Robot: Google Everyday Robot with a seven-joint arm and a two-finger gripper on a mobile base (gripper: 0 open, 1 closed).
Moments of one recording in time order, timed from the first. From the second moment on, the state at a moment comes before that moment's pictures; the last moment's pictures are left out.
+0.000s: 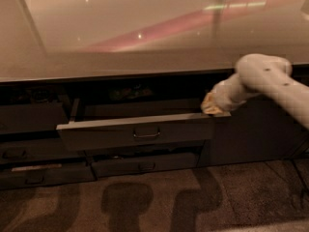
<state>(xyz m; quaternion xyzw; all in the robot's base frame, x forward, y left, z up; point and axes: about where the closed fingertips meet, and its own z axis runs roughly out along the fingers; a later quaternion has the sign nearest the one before) 0.655 -0.220 0.684 -0.79 0.56 -0.06 0.23</state>
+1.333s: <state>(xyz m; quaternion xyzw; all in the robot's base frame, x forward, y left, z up) 0.637 -0.214 0.663 -0.81 0.55 -0.05 0.21</state>
